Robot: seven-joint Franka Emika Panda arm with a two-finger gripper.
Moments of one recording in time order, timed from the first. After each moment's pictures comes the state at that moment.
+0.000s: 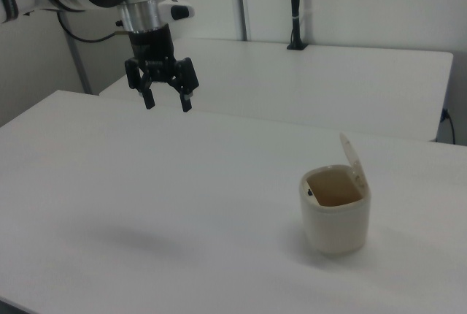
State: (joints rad) arm -0.06 0.09 0.00 -1.52 -0.10 1.55 -0.12
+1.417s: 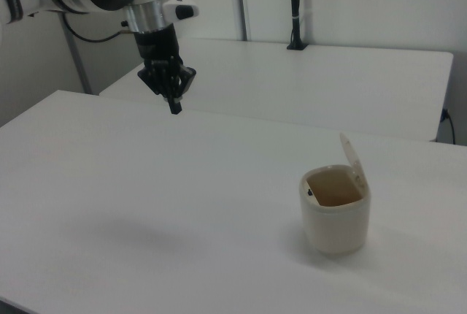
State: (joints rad) arm -0.06 0.10 0.00 -1.52 -0.09 1.61 -0.12
